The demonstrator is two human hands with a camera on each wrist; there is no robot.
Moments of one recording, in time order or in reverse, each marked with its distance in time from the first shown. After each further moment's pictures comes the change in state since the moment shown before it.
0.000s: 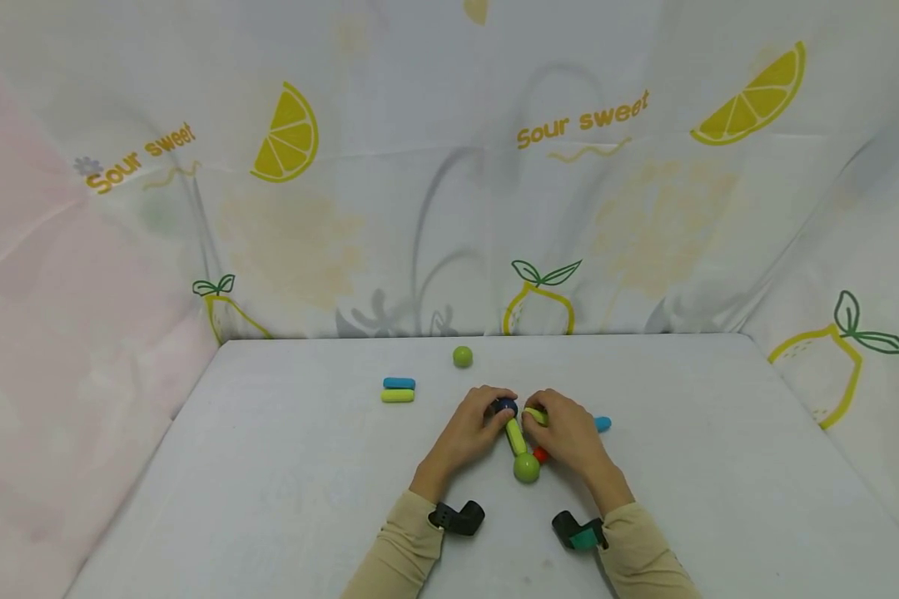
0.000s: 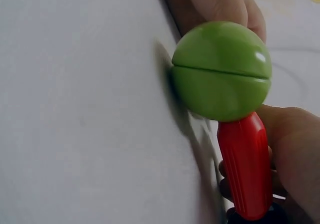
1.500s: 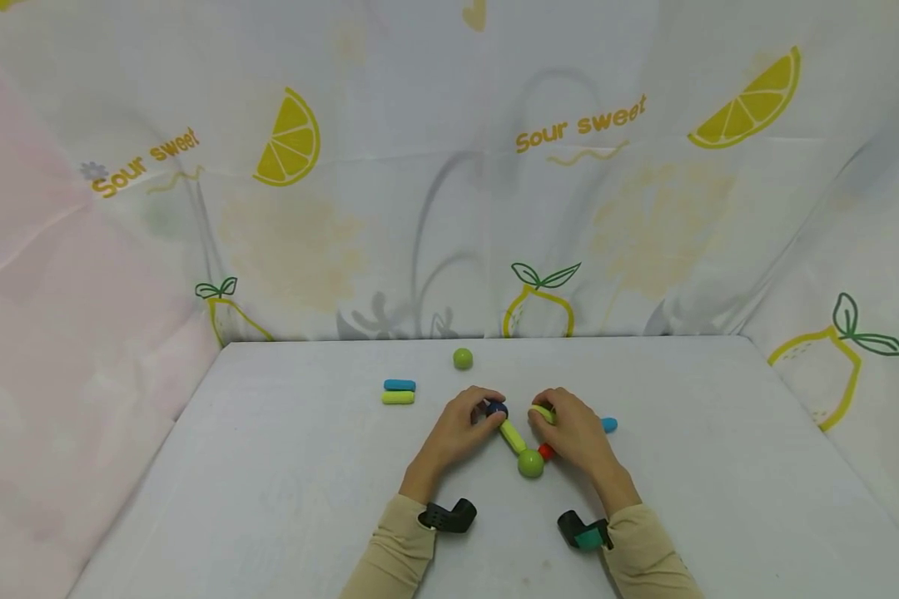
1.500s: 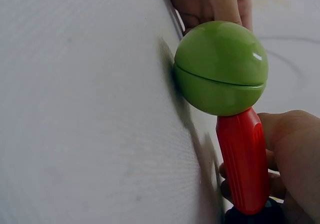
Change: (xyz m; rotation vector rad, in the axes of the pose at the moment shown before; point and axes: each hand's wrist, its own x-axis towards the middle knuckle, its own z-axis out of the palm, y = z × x) left_hand -0.007 -0.004 -0.013 -0.025 0.023 -0.086; right_hand -0.001 0.008 -0.005 0.019 0.021 0.050
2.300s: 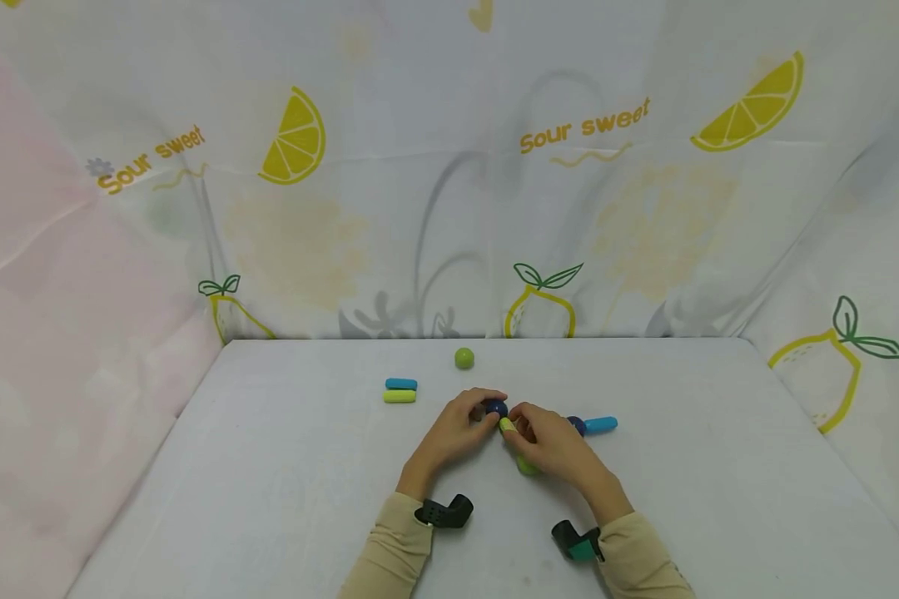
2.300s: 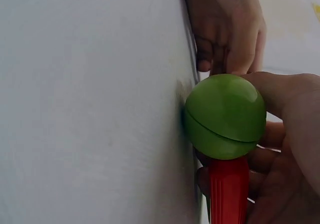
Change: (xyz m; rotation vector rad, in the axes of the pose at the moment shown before) left_hand -0.001 -0.004 -0.005 -0.050 -0.073 -0.022; right_hand -0.011 -0.025 0.003 0.140 -0.218 -0.163
